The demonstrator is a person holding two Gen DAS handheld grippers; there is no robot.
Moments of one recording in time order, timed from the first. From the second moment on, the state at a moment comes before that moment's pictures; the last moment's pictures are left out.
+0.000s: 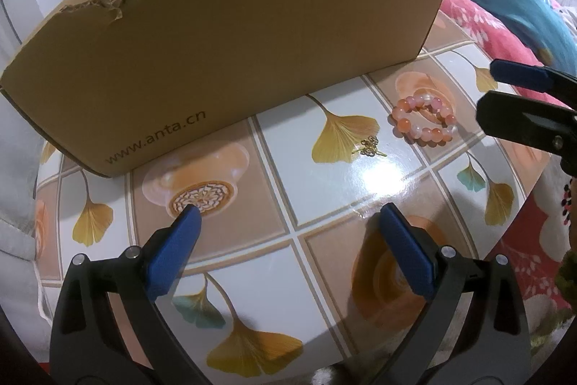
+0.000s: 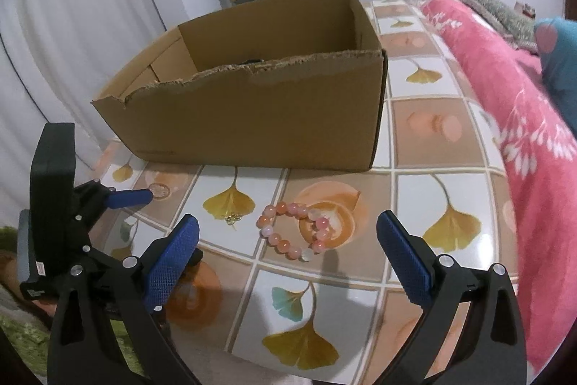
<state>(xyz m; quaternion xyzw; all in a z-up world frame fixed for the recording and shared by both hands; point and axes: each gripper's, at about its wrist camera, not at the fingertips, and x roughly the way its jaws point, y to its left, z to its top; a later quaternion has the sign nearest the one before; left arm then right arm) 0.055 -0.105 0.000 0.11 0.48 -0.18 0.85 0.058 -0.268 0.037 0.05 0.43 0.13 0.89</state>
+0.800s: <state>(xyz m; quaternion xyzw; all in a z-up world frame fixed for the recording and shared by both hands) 0.048 -0.068 0.003 0.08 0.46 -0.14 0.87 0.078 -0.231 0.009 -0.01 0.48 0.14 0.87</state>
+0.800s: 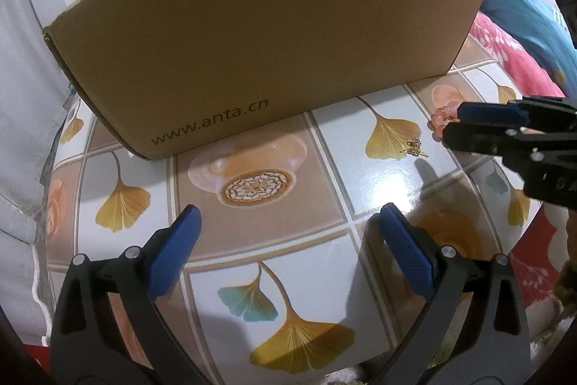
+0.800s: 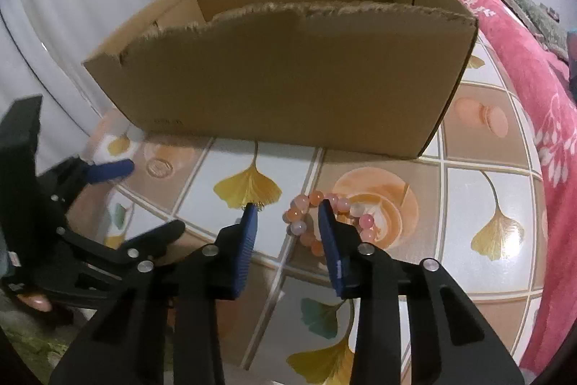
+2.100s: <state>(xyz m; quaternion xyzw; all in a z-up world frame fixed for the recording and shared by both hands) 0.048 -0.133 0.024 0.14 0.42 -0.30 0.85 0.073 -0.257 -0.004 0.01 0.47 0.10 0.87</state>
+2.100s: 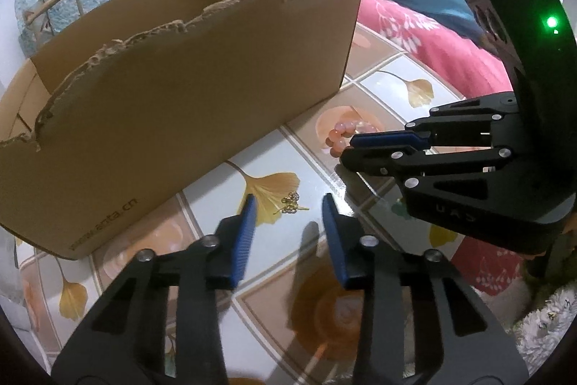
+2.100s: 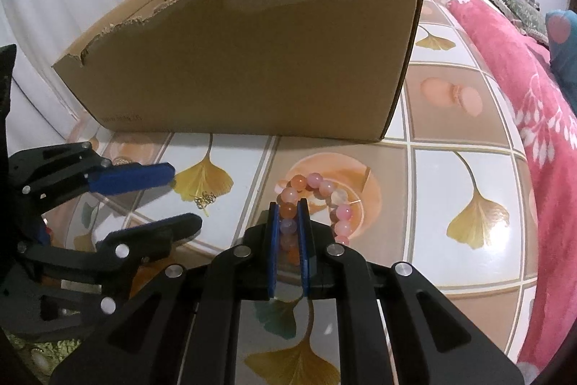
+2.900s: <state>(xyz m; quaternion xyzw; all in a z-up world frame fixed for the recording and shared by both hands) 0.056 -0.143 0.016 0.17 0.44 -0.28 0.84 0.069 -0.260 -0.003 0.01 0.47 0.11 0.88</state>
